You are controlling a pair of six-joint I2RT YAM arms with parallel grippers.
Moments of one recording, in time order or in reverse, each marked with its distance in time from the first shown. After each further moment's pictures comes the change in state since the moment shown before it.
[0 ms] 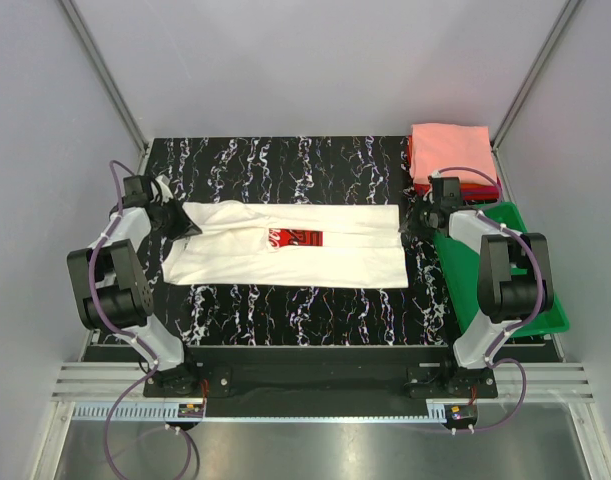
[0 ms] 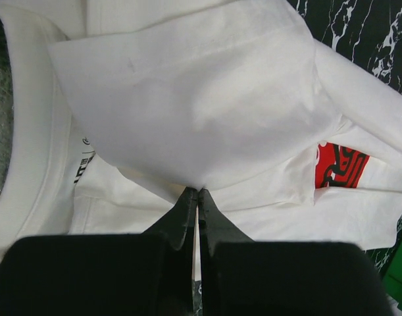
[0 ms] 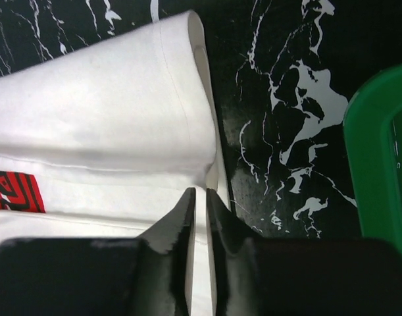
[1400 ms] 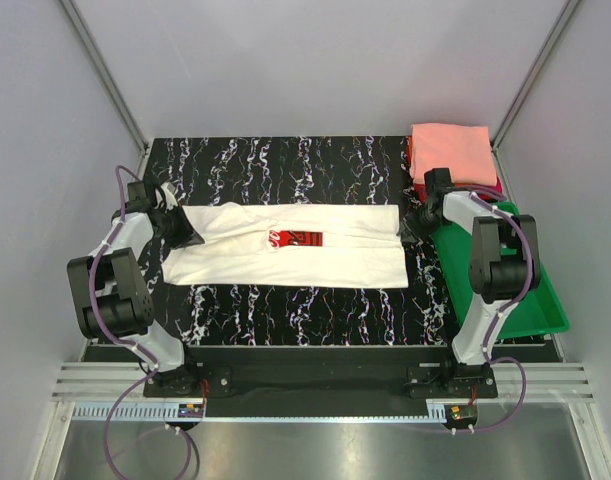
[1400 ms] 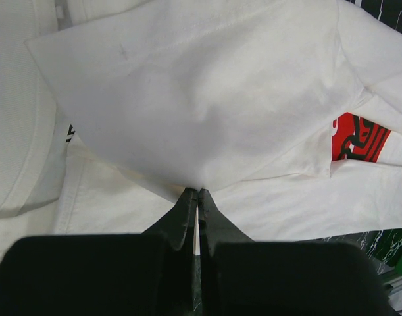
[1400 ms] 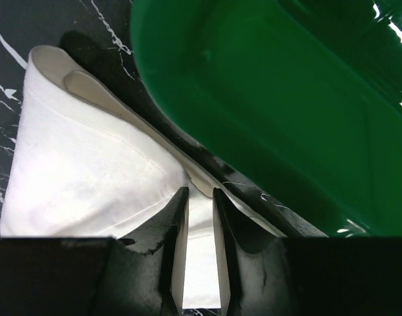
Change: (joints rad) left arm -0.019 -0.061 -0.064 -0.063 -0.022 0.044; right arm 0.012 0.157 0.221 -0.382 0.118 0.553
